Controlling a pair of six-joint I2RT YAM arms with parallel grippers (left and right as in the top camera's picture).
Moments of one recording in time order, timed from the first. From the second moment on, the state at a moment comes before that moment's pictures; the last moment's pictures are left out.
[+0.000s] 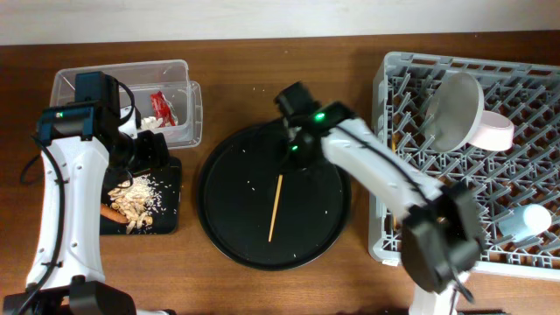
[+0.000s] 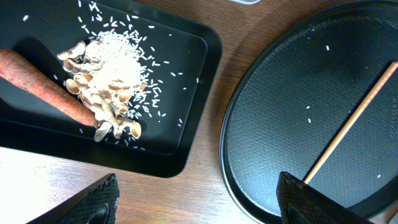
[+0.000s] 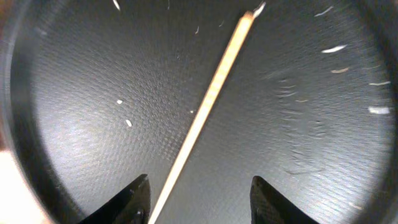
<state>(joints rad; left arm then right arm) 0.13 1.60 1.53 -1.34 0.08 -0.18 0.58 1.99 1.59 -0.95 -0.16 0.40</state>
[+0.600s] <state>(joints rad) 0.13 1.60 1.53 -1.34 0.08 -0.18 0.65 2.17 1.59 -0.99 -0.01 0.68</state>
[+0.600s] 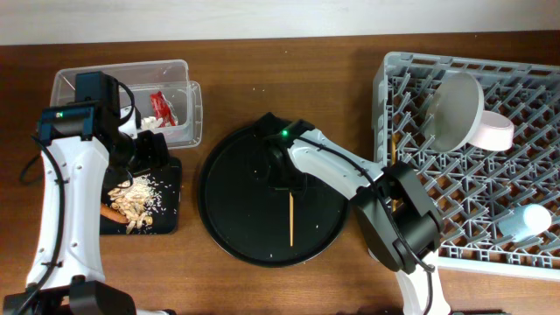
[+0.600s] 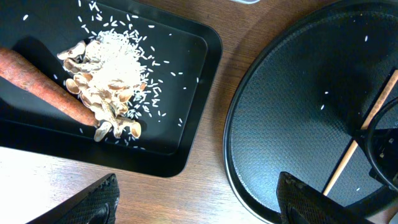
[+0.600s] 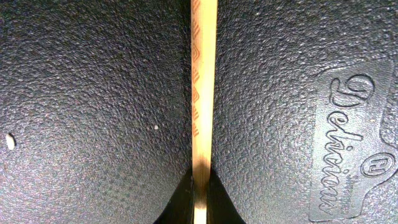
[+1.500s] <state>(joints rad) 0.13 1.60 1.53 -1.34 0.08 -0.18 0.06 1.79 1.30 -1.03 -0.03 0.13</state>
